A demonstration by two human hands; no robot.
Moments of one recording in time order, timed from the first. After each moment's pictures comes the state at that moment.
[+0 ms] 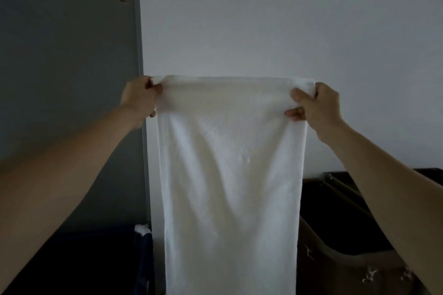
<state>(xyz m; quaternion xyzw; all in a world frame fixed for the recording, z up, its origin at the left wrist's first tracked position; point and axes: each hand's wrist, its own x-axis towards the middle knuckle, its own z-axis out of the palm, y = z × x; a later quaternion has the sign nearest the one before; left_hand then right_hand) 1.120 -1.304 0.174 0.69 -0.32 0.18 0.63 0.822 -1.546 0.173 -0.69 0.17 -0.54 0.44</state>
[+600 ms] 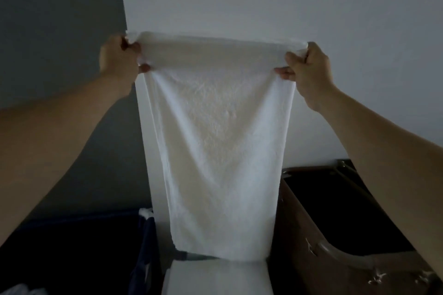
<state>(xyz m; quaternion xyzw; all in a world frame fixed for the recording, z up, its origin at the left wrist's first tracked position) 1.126 -1.343 0.212 0.58 -0.29 0.18 0.74 0.869 -1.611 0.192 -0.71 0.08 -0.53 0.45</state>
